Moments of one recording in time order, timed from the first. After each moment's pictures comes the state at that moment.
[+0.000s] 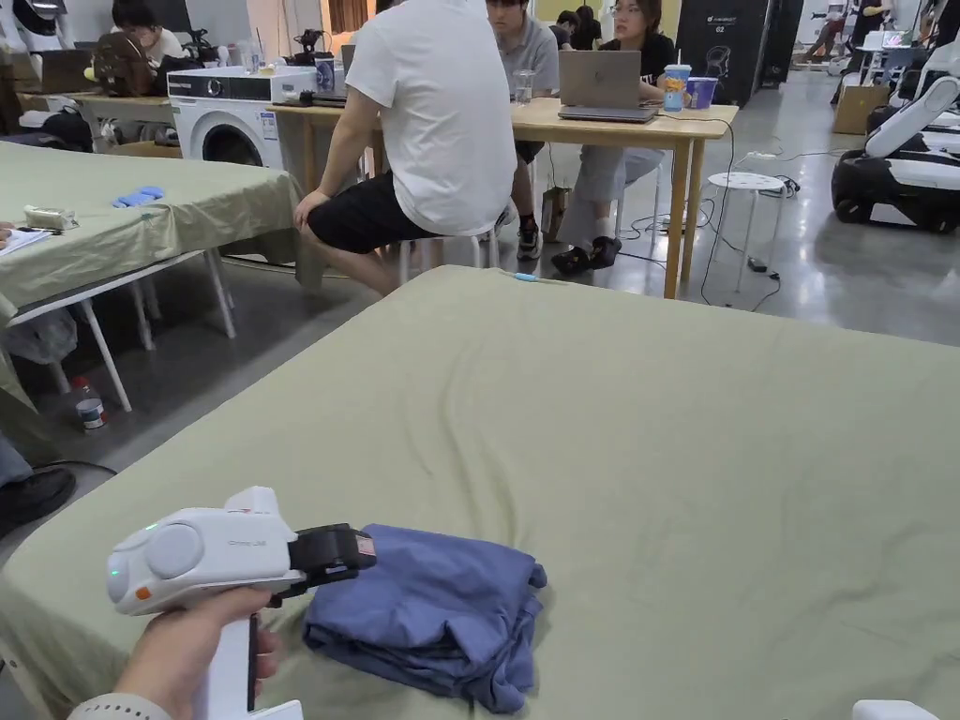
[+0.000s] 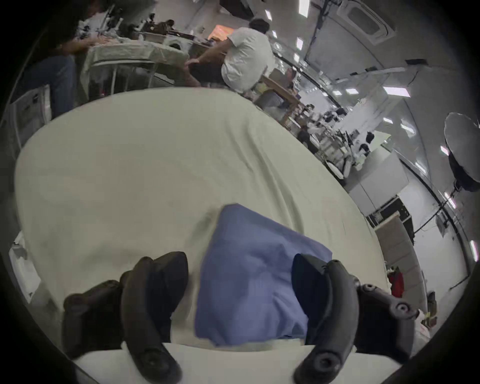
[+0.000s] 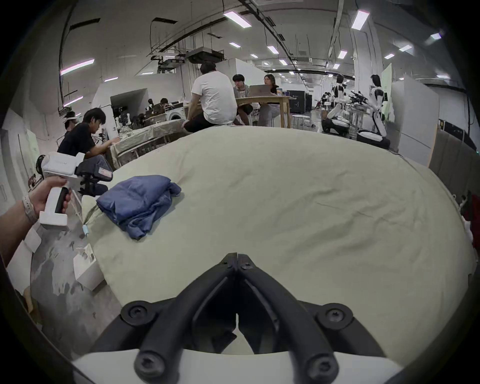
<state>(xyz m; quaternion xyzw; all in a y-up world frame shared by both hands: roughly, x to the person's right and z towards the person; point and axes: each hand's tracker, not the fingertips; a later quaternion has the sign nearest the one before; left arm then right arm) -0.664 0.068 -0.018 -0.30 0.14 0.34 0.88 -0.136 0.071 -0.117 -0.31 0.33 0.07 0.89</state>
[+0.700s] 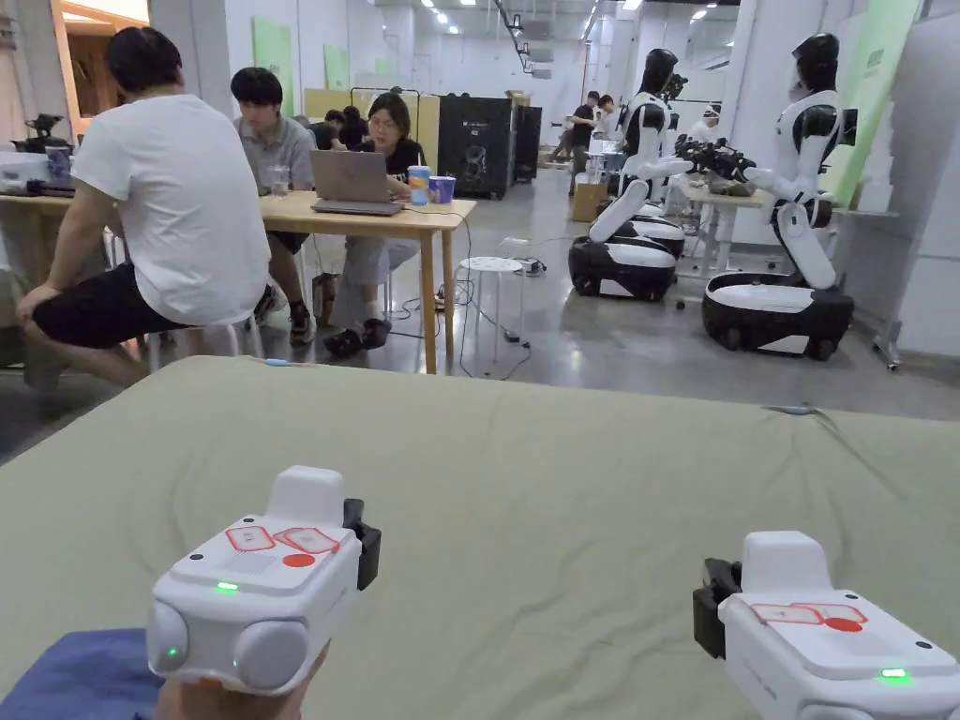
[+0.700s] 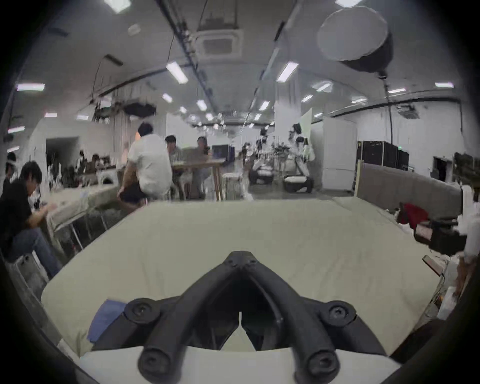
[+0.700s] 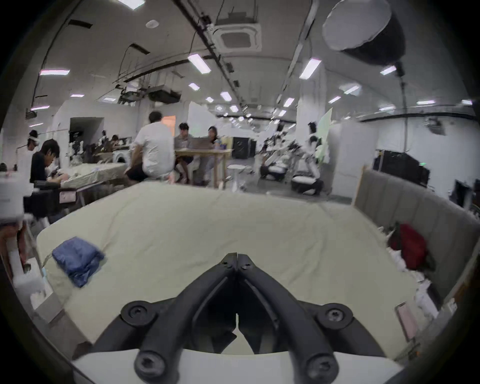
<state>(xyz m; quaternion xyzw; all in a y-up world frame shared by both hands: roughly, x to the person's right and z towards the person) -0.283 0.214 -0.091 -0.11 0.07 0.00 0.99 0.042 0.214 -0.144 -0.15 0.15 0.07 0.98</state>
